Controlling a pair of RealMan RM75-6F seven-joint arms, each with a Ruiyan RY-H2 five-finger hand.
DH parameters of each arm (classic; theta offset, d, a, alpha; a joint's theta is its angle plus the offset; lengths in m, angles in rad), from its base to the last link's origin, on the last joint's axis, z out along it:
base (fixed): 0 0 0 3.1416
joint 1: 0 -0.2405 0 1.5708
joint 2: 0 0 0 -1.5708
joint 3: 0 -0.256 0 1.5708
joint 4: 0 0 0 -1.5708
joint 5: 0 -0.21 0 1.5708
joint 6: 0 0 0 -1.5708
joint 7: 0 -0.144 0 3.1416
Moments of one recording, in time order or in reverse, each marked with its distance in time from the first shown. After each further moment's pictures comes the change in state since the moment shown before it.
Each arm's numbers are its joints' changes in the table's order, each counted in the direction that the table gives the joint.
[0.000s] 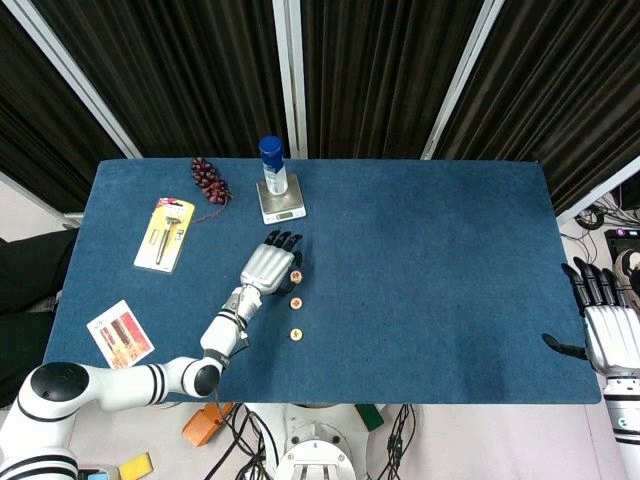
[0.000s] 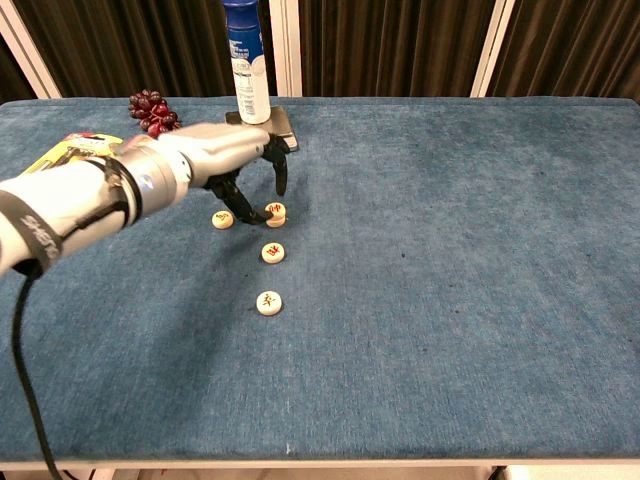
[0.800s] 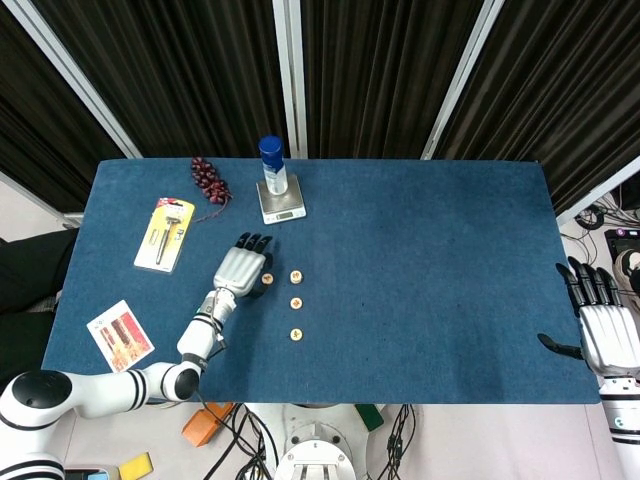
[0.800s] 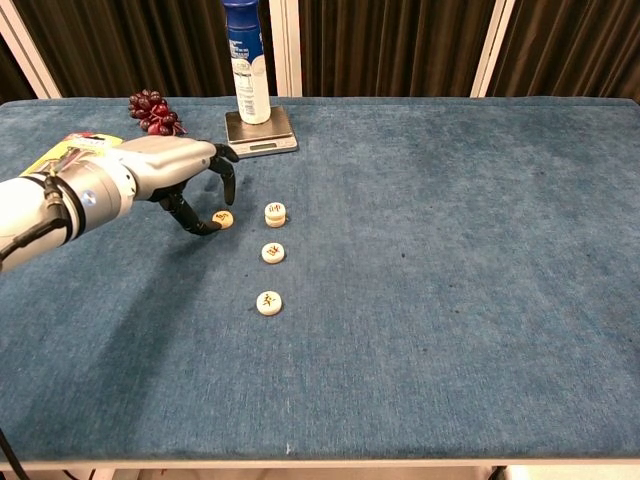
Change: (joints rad) left arm -0.070 0.026 -0.065 0.044 -0.004 0.018 0.028; right arm -0.005 -0.001 0.003 -0.010 0.011 -0.002 0.014
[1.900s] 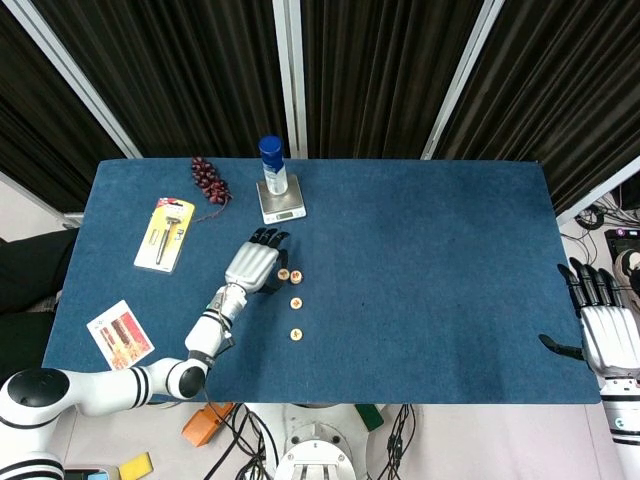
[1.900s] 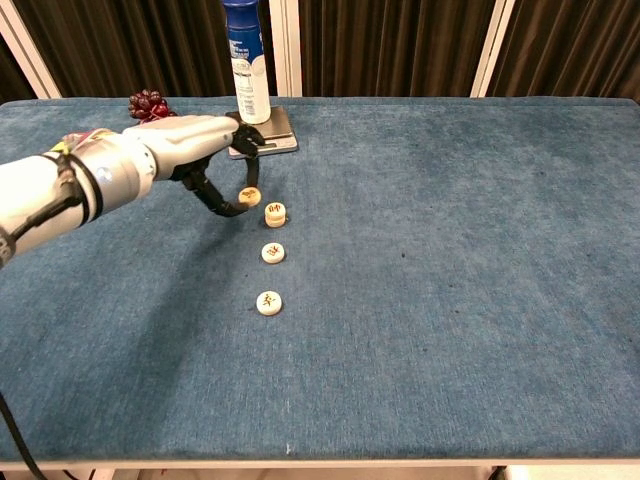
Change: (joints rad) left arm 0.021 0.017 0.075 -0.071 -0.028 -0.025 0.063; right arm 0.005 0.000 0.001 -0.001 -0.005 0.003 0.001
